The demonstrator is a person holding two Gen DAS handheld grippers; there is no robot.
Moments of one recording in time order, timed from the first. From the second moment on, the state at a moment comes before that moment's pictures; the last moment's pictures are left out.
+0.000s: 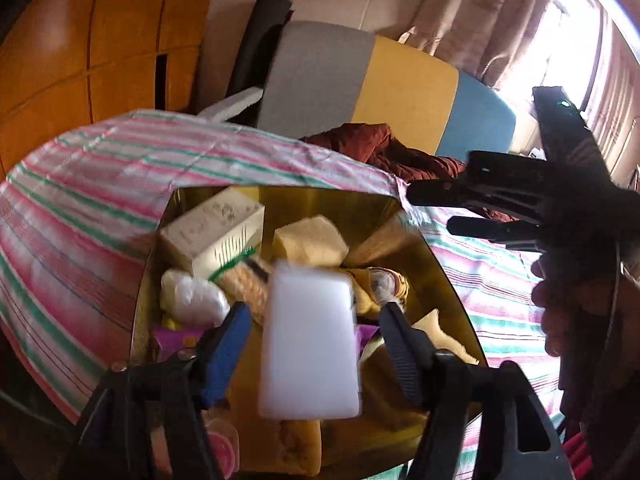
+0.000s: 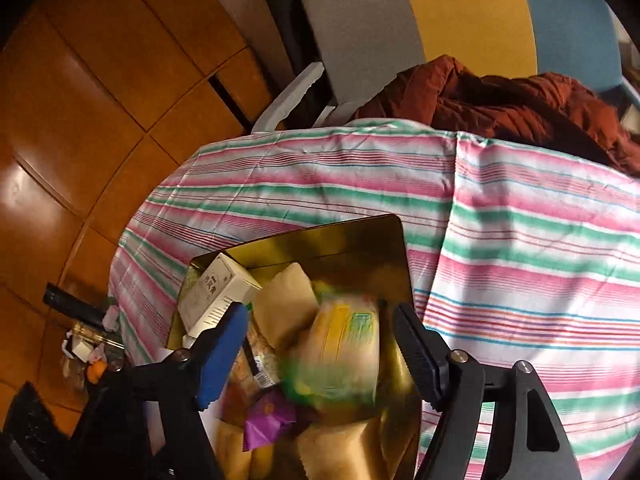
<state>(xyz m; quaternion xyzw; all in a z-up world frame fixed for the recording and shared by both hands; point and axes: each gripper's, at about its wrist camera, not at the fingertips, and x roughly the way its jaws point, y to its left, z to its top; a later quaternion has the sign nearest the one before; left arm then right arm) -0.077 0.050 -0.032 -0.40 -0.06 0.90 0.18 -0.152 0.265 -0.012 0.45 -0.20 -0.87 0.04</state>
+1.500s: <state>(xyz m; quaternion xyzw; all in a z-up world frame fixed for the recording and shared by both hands) -0.011 0.044 -0.001 -0.34 0.01 0.93 0.14 -0.007 0.222 -0.013 0.38 -0.04 -0.92 -0.09</state>
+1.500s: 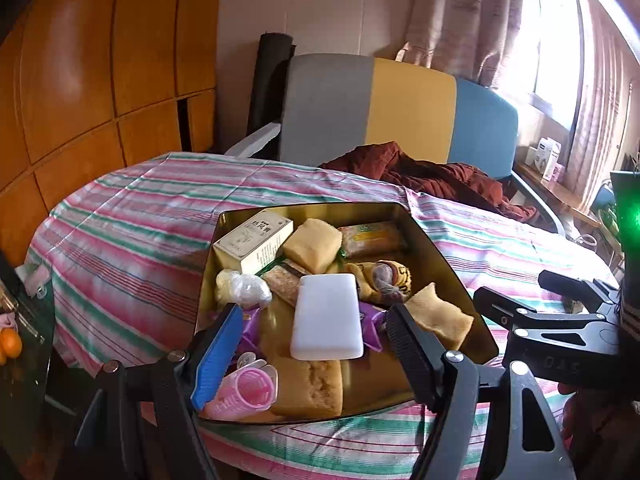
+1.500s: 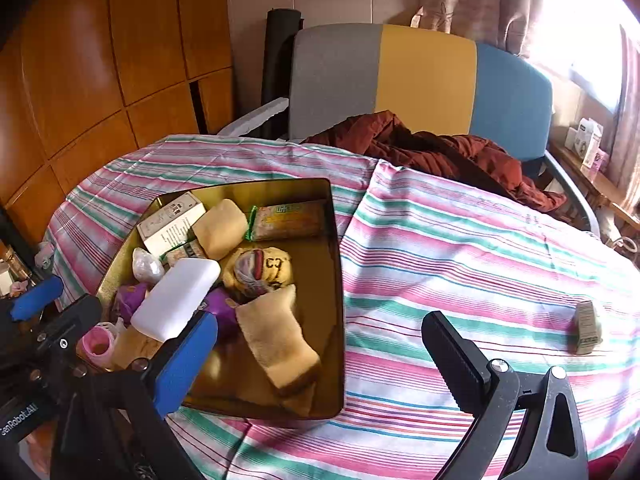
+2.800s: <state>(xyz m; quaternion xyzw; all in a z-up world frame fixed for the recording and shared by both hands) 0.002 0.118 -0.006 -0.35 0.10 0.91 0.20 0.028 0.354 -0.019 0.42 -0.08 -0.89 -0.17</state>
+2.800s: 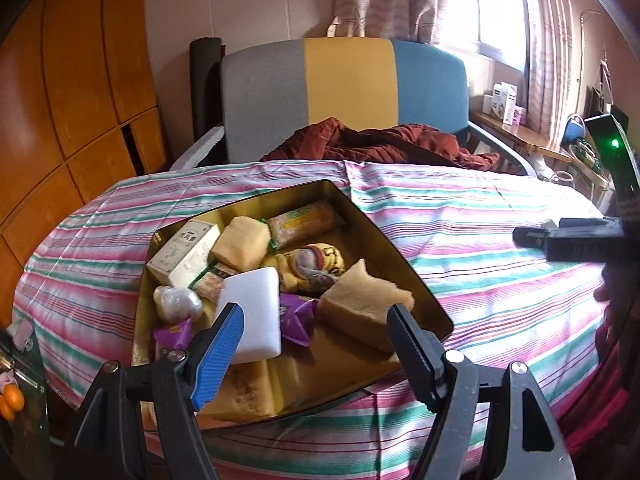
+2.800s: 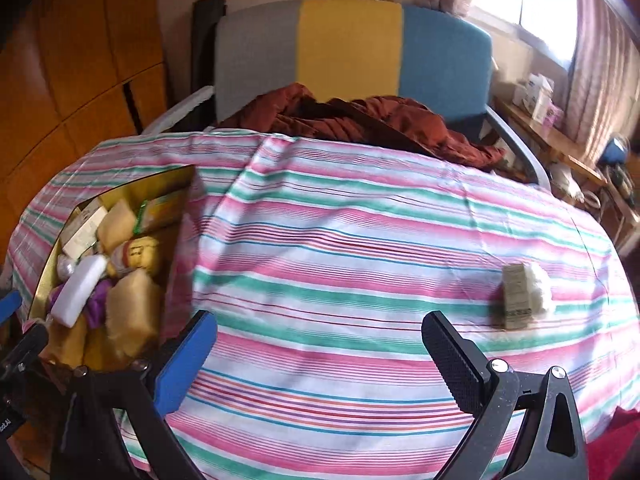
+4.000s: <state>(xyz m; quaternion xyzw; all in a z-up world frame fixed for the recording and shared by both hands) -0.021 0.351 -0.021 -0.43 0.11 0.78 0.44 0.136 0.641 -0.078 0.32 -0.48 -0.76 -0.31</state>
